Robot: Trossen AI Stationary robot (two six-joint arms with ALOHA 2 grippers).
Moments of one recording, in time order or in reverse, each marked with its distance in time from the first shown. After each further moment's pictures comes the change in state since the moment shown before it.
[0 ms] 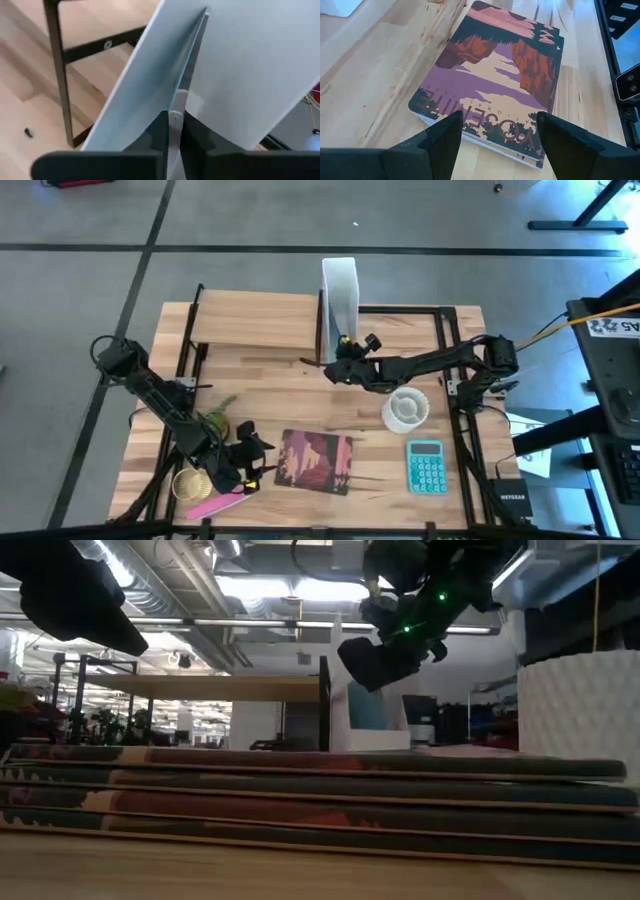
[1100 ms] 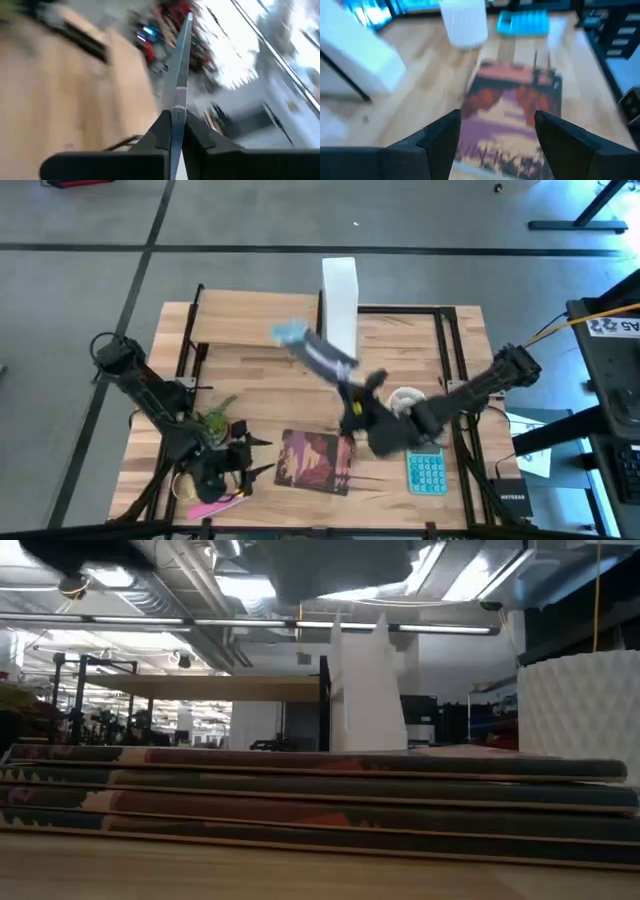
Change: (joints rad) left arm -0.133 -0.033 0.062 0.010 -0.338 0.252; right arm 0.597 -0.109 0.385 -0.243 0.262 -0.822
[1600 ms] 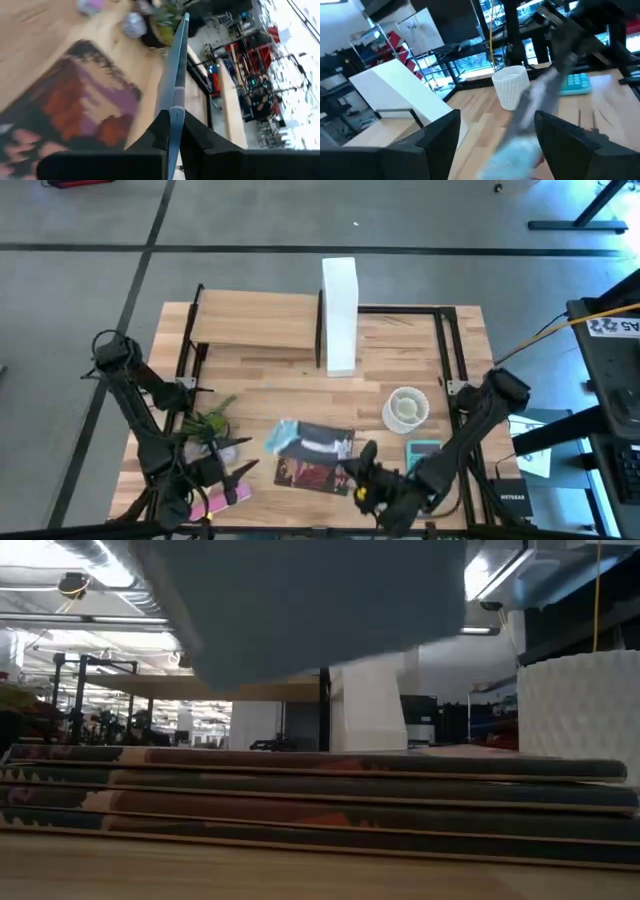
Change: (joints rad) left arm -0.146 -0.003 0.100 -0.004 -0.485 0.194; right arm 0.263 0.260 0.000 -0.106 -0.175 0.263
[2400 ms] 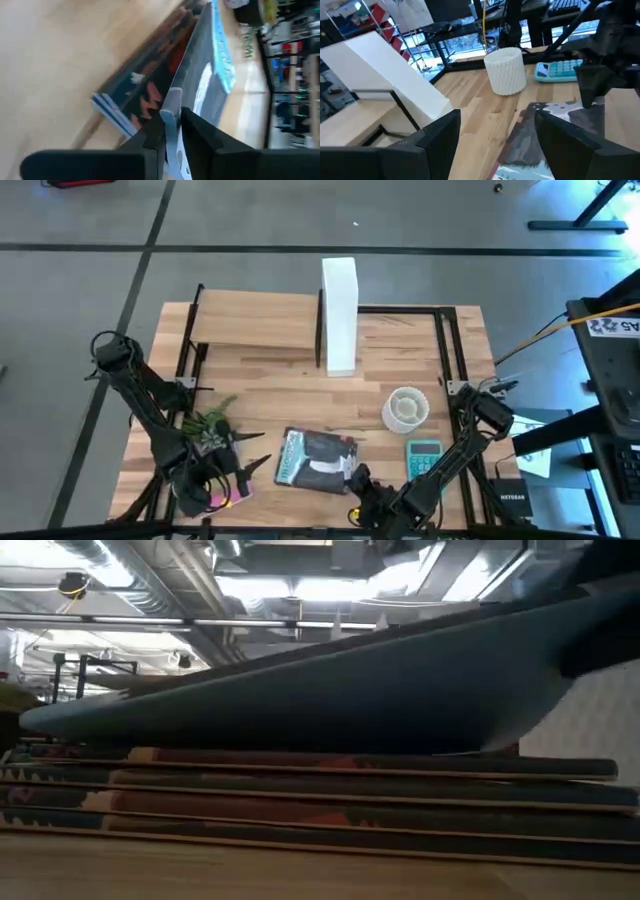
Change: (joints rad) left arm 0.101 0.000 -0.026 -0.011 0.165 -0.099; right arm 0.036 0.191 0.000 -0.098 -0.184 0.106
